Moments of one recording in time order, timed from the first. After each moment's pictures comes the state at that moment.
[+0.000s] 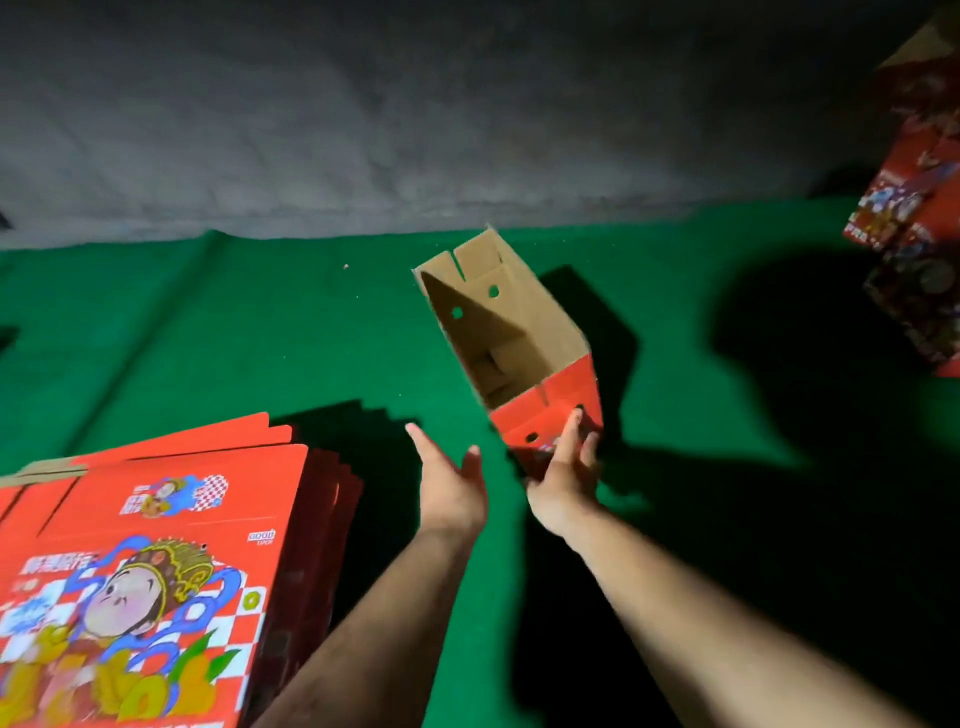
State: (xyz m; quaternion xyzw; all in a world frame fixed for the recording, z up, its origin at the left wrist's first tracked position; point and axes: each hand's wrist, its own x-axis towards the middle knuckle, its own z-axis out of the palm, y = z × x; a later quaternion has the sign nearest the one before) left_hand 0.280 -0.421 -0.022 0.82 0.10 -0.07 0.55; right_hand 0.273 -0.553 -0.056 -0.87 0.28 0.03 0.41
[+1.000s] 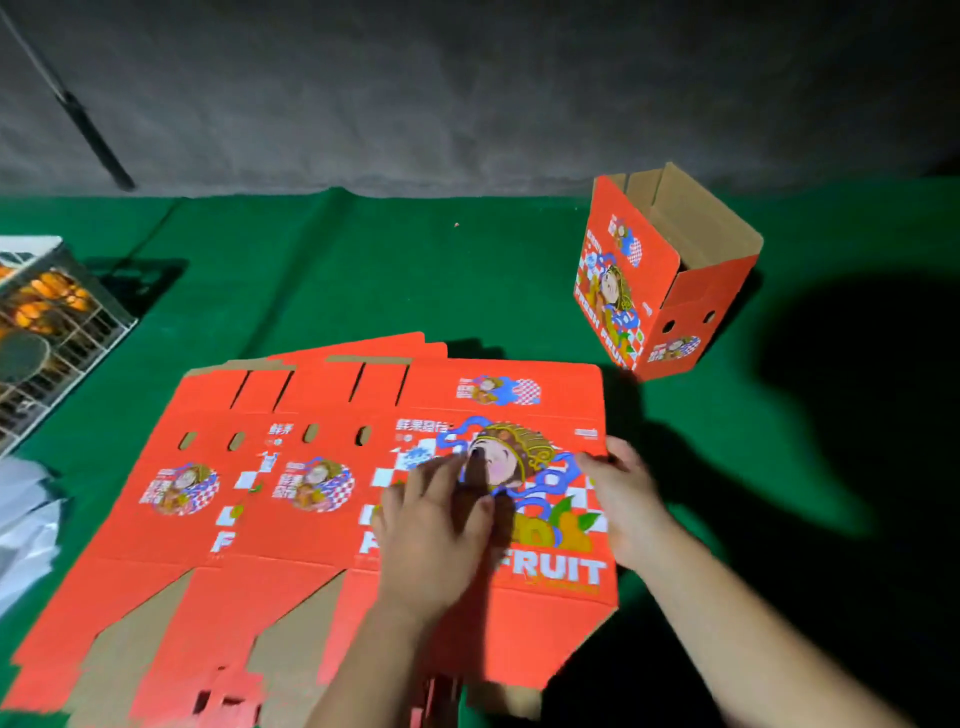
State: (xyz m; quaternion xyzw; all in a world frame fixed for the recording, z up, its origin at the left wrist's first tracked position) left_hand 0.128 -0.200 -0.009 0.98 0.01 0.00 0.22; right_hand 0.161 -0.401 -0.007 -0.59 0.35 0.03 0.73
